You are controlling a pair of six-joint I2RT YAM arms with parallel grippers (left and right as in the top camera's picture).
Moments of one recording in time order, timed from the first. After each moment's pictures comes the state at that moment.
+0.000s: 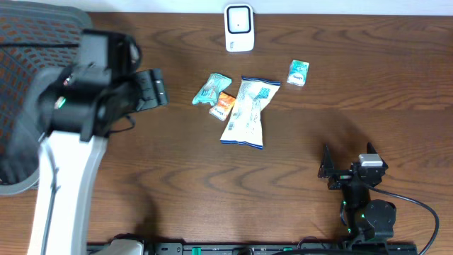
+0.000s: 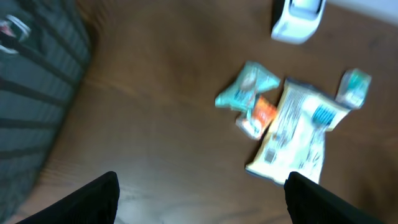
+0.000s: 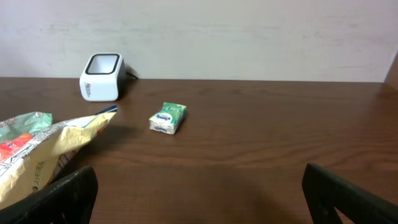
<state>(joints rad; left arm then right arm) -0.13 1.35 1.66 -1.24 0.02 -0.35 0.04 0.01 0.01 -0.07 0.01 0.02</state>
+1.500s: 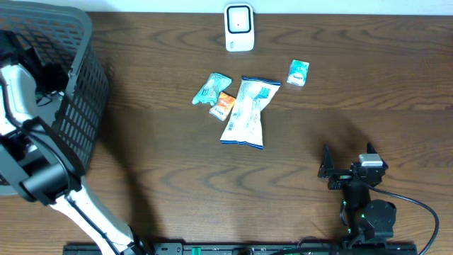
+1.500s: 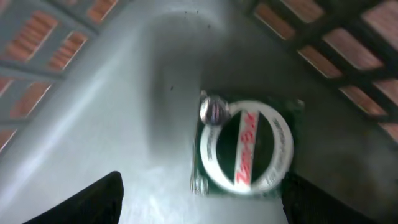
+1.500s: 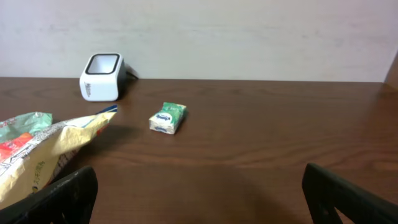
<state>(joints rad) 0.54 2.17 1.83 -0.83 0.03 -0.02 0.04 0.01 0.01 -0.07 0.01 0.02</state>
